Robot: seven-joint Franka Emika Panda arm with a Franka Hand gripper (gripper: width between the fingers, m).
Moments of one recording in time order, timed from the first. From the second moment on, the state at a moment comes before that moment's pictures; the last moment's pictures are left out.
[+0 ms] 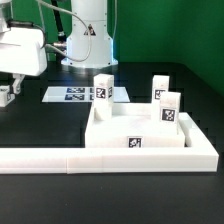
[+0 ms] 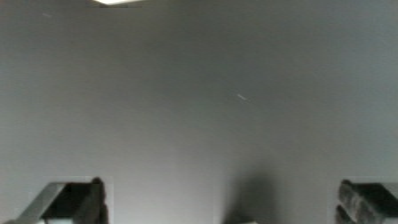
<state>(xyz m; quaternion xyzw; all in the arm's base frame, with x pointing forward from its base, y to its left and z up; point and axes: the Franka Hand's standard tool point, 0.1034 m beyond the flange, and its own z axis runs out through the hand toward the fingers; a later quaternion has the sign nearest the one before) 0.426 -0.214 0.053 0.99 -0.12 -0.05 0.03</state>
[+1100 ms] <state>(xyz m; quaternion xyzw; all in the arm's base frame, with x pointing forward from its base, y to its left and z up) 0.364 -0.231 0.036 0.99 -0.12 -0.09 0.02</state>
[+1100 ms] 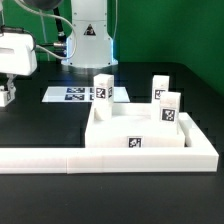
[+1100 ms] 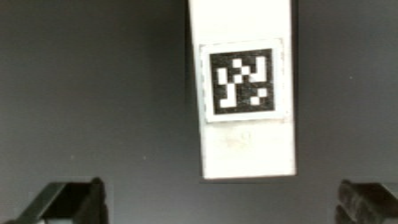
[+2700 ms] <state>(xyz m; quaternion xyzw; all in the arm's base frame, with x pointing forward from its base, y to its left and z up) 0.335 -0.218 0.008 0.89 -0.10 -0.44 -0.05</state>
